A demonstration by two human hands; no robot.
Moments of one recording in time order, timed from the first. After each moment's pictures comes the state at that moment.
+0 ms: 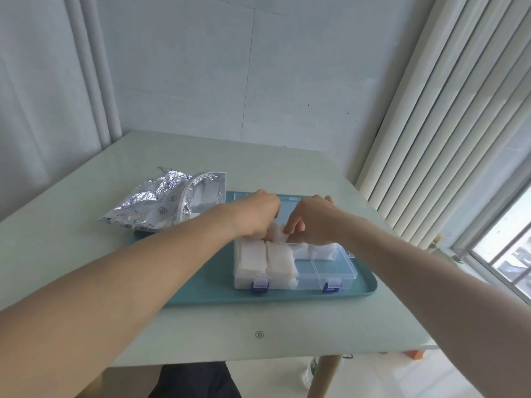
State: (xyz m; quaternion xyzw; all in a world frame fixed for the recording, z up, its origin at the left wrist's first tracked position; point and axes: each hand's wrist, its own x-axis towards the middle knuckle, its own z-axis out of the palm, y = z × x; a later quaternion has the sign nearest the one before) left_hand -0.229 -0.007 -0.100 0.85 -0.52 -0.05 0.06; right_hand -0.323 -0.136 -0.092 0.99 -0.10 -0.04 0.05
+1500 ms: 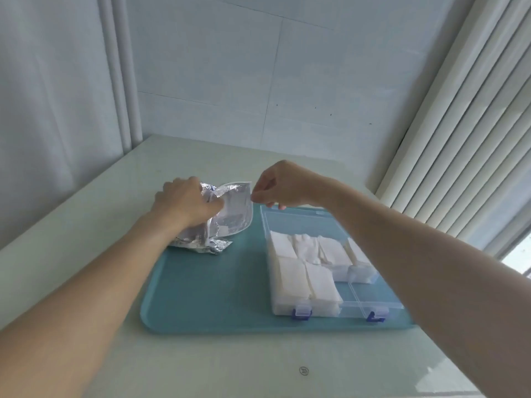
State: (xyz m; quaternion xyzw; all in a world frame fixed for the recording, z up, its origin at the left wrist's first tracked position) left_hand -0.106 0.093 -0.125 0.95 -0.21 0.03 0.23; right_hand -0.214 -0.083 -0.051 0.97 -0.10 0.01 -0.23
